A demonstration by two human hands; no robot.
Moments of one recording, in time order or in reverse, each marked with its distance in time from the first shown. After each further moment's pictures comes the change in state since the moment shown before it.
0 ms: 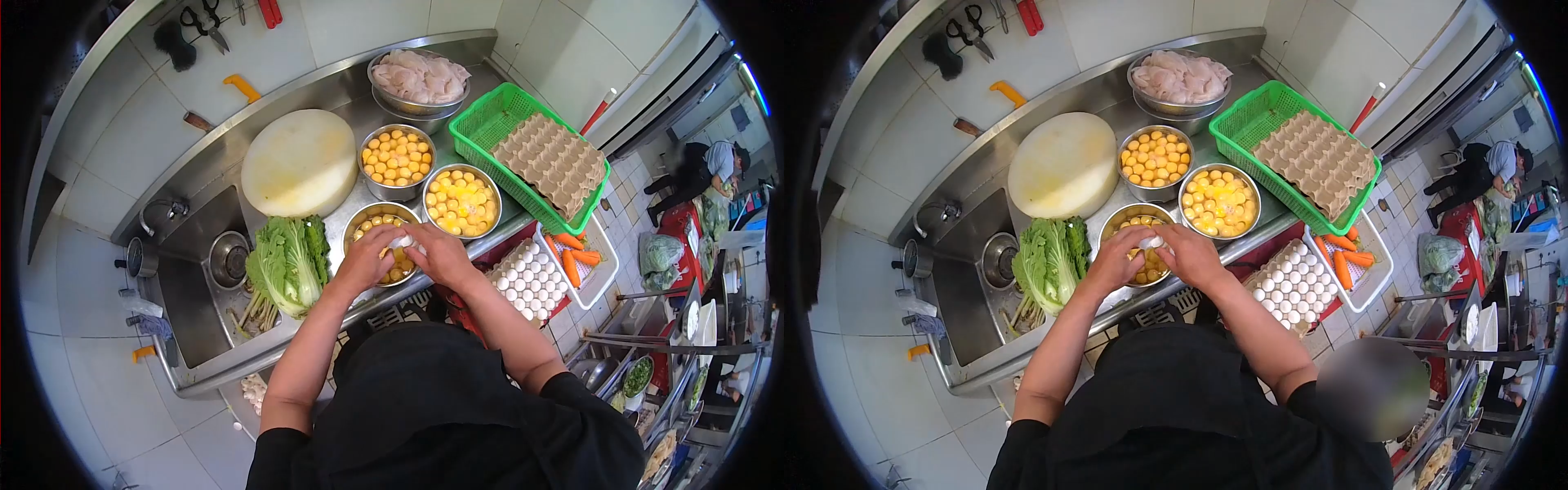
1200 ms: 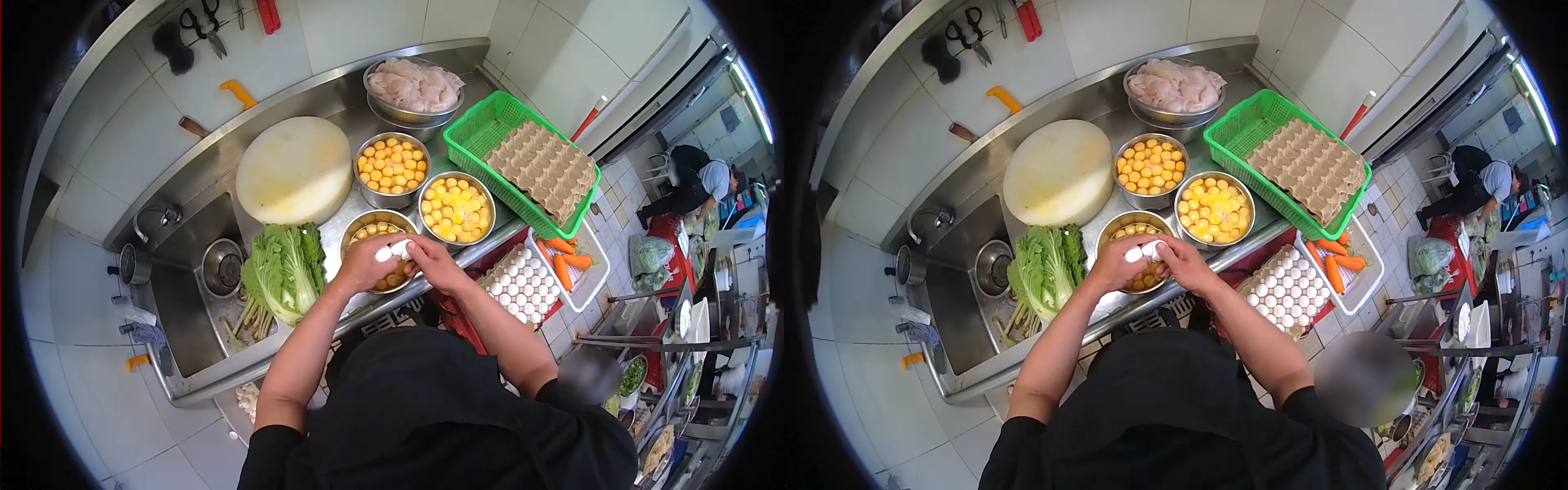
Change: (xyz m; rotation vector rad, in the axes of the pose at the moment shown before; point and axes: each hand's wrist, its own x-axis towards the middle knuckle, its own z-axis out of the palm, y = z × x) left_hand 0.010 -0.005 0.000 -0.292 -0.085 -0.104; right_hand -0.003 0.022 0.032 0.990 -0.147 0.407
